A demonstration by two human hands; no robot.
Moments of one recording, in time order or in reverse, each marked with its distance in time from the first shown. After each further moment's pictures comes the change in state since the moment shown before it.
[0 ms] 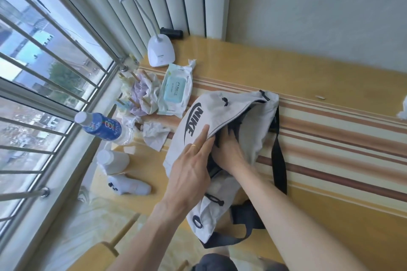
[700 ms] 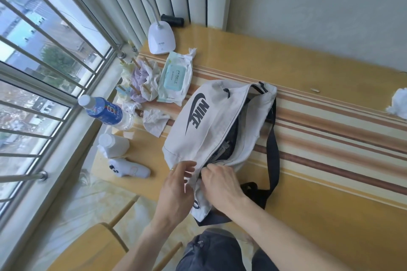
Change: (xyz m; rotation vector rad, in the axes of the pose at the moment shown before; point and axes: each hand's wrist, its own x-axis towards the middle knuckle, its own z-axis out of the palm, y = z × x) left_hand -0.085 -0.018 0.030 -0.420 -0.010 -0.354; right_hand -0.106 0.011 0.027 -0.710 -0.120 -0.414
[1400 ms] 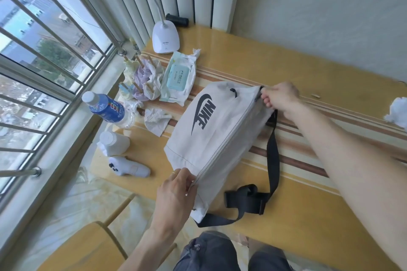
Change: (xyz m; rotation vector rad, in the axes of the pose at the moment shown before) left_hand -0.008 -0.005 -0.001 0.142 0.083 0.014; right_hand 0.107 0.172 -0.135 0.766 0.299 0.723
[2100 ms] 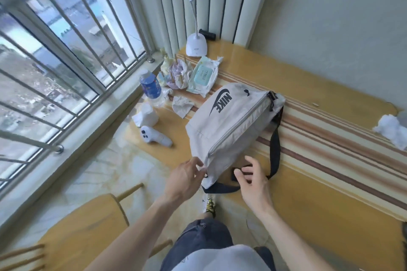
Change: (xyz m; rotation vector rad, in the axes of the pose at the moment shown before) left_hand -0.068 -0.020 -0.008 0.044 -0.094 -0.019; right_hand -0.284 0.137 0.084 0.043 -0.132 -0.229
